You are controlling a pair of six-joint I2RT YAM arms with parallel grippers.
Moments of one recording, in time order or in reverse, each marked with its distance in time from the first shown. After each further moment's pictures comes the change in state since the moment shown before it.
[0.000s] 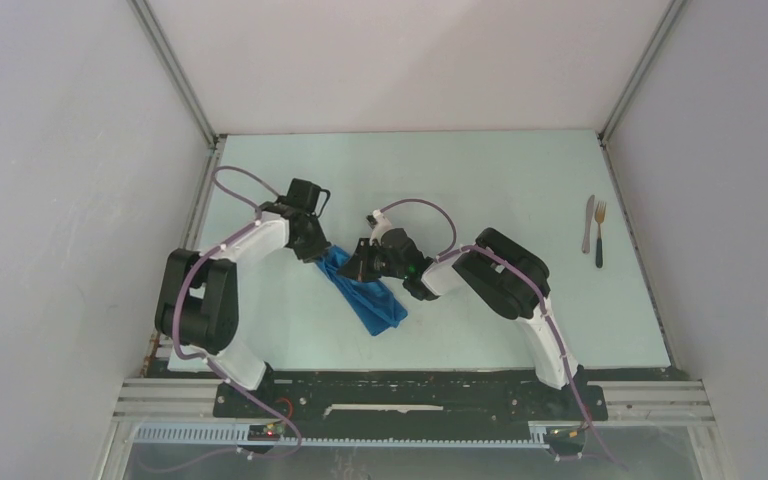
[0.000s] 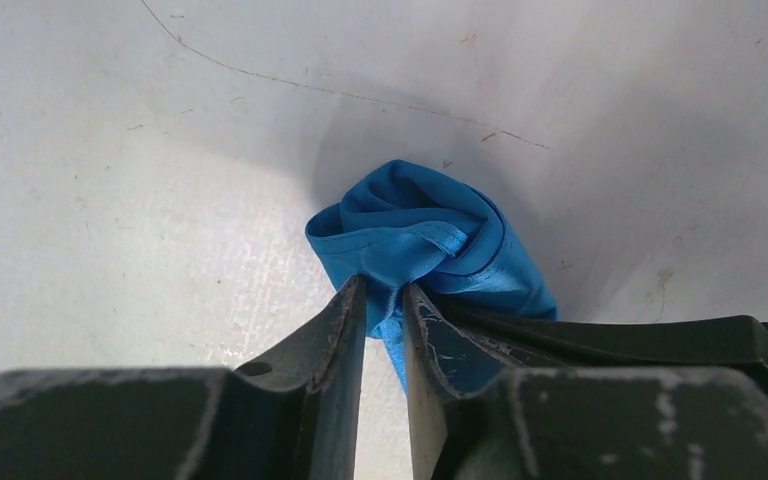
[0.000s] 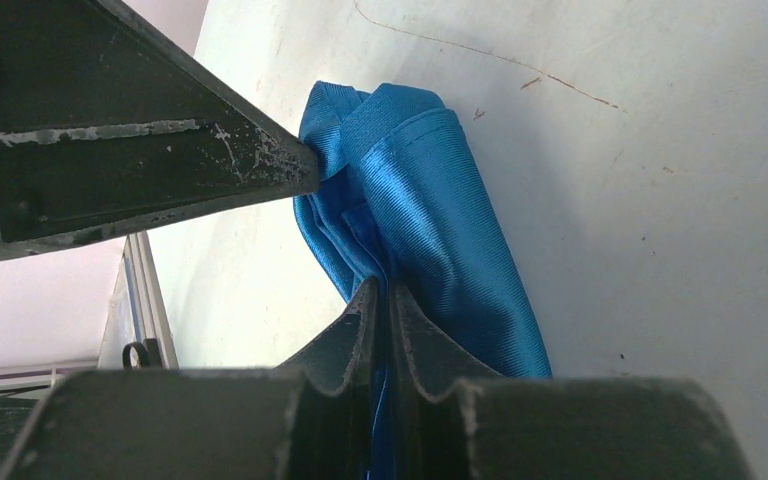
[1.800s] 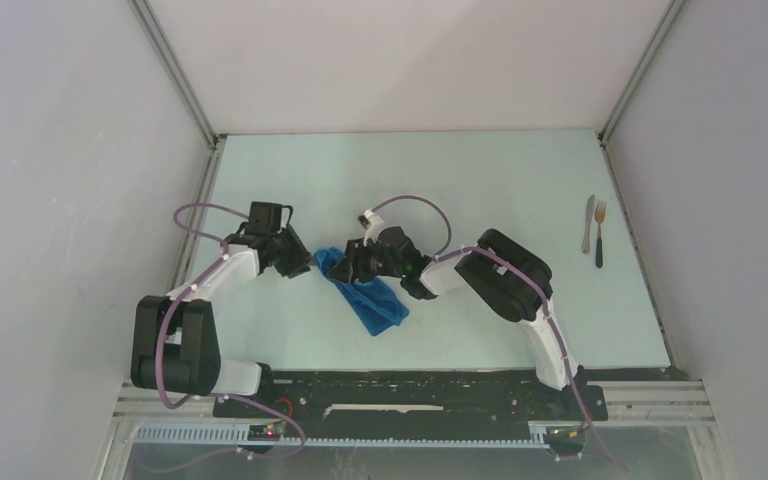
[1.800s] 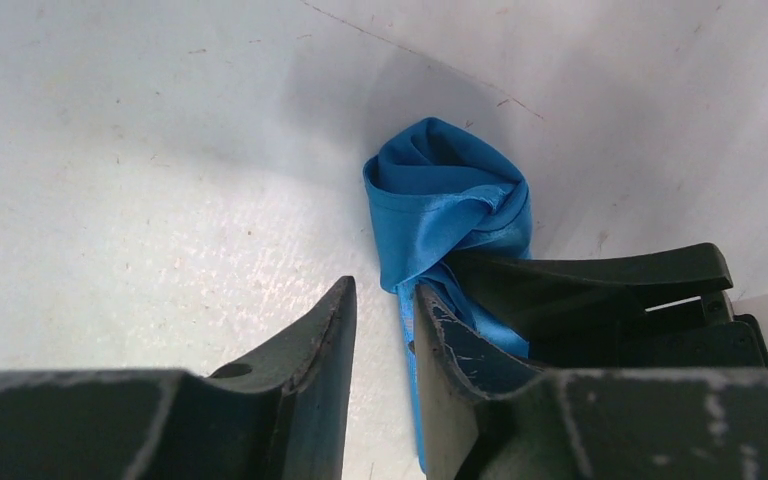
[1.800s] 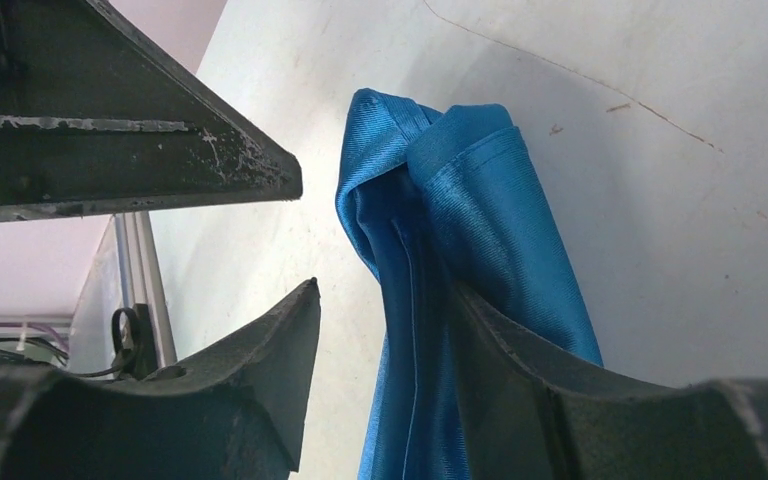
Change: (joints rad) left arm 0.166 -0.245 -0.268 0.162 0.204 -0.068; right arm 0.018 -0.026 0.017 -0.021 -0.045 -0.123
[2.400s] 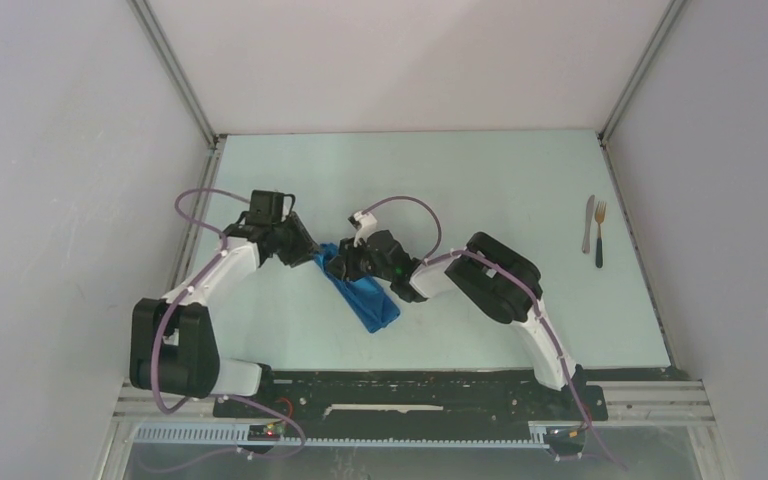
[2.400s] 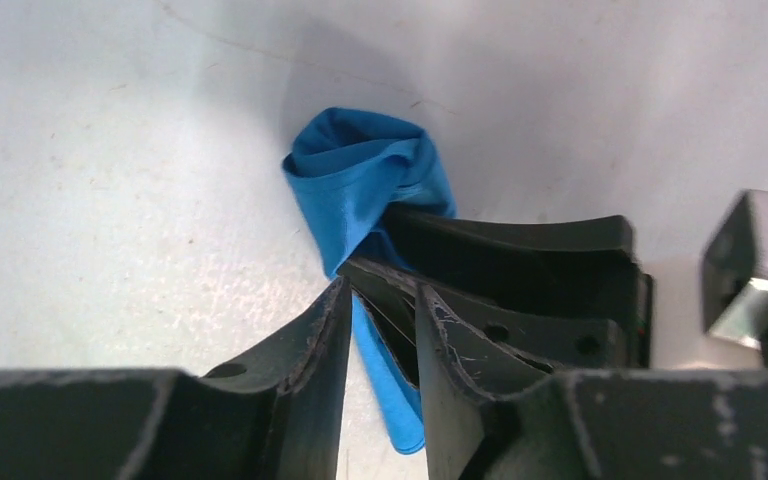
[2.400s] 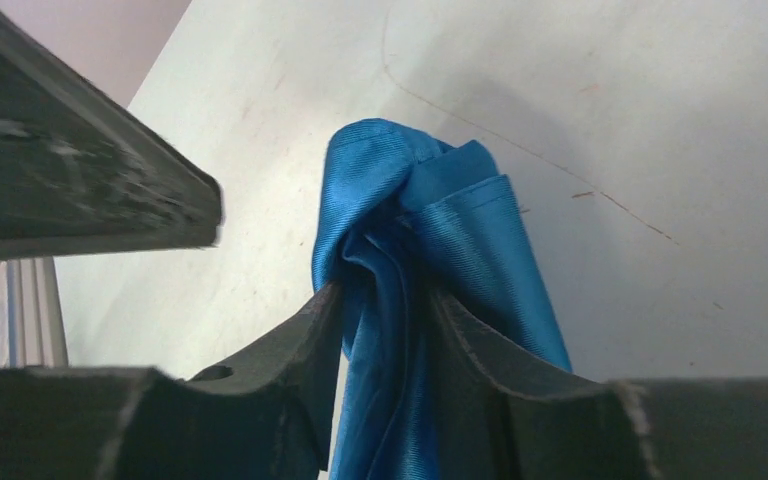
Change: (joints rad) left arm -0.034 -0.013 0.106 -0.045 0.027 0.031; right arm 0.050 0.058 0.068 0.014 0.185 -0.114
